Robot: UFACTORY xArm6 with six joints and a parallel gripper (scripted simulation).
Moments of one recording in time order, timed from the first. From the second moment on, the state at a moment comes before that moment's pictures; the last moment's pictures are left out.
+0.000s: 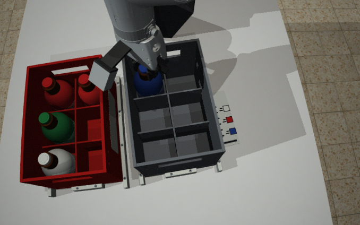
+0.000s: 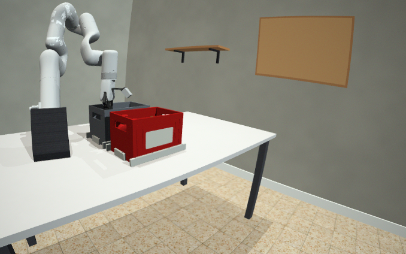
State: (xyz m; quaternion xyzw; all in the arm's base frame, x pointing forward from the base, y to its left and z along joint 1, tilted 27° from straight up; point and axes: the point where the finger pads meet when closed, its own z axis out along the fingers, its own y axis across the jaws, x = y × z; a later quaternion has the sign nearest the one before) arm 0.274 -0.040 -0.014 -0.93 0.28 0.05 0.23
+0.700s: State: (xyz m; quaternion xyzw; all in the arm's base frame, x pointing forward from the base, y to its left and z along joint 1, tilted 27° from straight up) arm 0.275 -0.039 -0.016 -0.93 0.28 0.05 0.23
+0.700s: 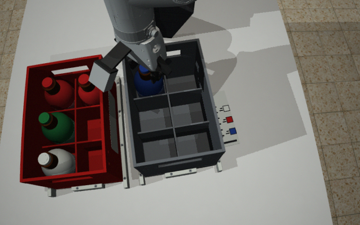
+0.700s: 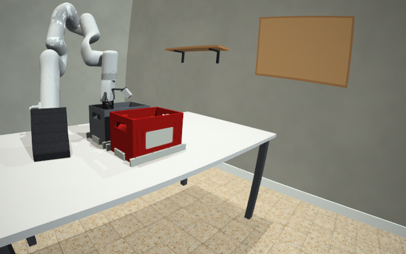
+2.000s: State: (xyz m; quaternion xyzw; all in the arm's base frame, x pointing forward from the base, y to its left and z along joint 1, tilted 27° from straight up) arm 0.273 -0.048 0.002 -0.93 0.28 0.05 0.23
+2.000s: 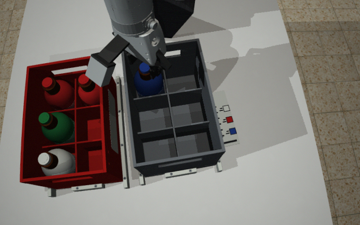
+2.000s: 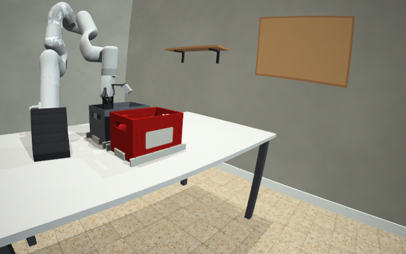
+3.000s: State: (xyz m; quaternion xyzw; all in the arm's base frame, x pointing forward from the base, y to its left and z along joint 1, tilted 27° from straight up) arm 0.274 -0.082 0.056 -0.93 0.28 0.05 0.23
